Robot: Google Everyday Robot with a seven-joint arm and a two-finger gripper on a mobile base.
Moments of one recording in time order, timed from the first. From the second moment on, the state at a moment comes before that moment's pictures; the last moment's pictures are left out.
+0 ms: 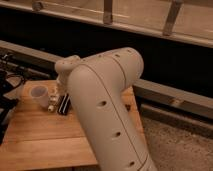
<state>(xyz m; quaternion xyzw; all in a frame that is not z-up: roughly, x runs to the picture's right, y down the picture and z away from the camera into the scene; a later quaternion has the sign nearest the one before) -0.263 0.028 0.878 -0.32 0.09 0.72 0.60</state>
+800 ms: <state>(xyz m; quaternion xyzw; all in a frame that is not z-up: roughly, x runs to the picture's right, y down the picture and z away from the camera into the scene) -0.265 0.055 0.900 -0.35 0.12 0.71 0.60</state>
